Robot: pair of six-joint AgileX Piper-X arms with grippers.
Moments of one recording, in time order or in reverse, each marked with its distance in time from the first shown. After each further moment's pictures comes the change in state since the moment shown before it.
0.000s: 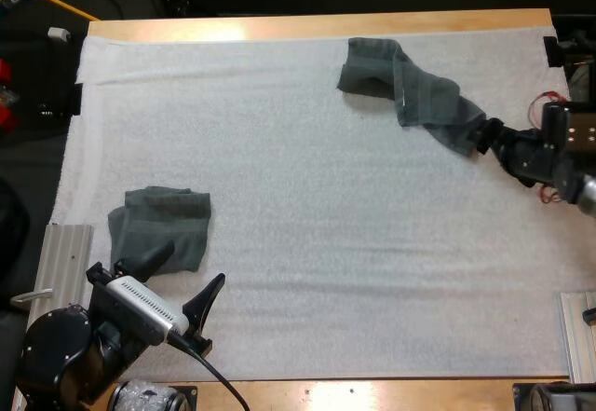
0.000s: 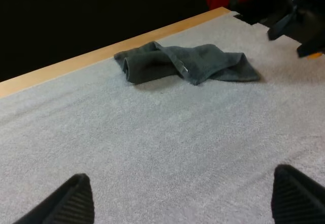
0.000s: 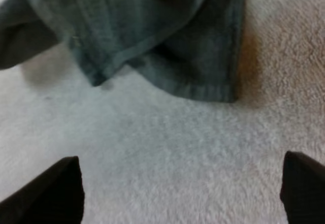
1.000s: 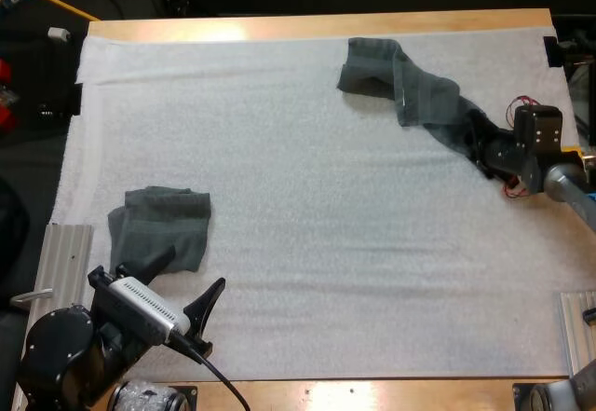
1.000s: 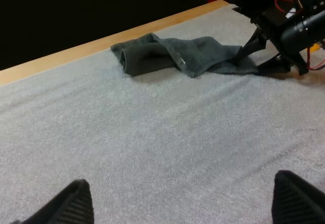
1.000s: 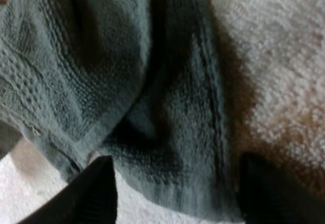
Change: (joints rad) left arm 0.000 0.000 0.000 0.035 0.000 0.000; right arm 0.004 0.324 -0.014 -0.380 -0.059 0.324
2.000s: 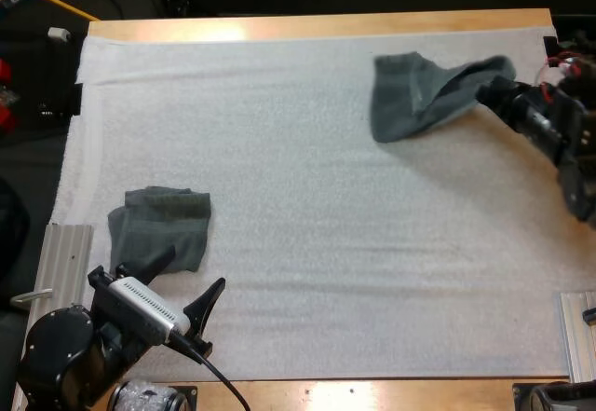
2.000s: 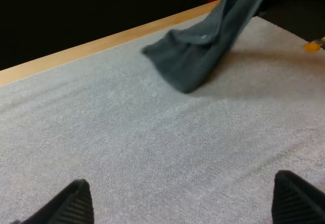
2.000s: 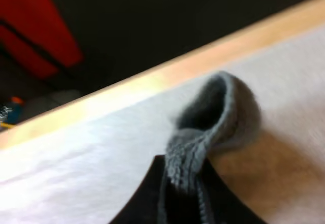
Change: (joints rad) left arm 0.000 0.000 0.000 0.000 0.000 0.000; right arm 0.070 -0.579 -0.015 0.155 0.166 -0.504
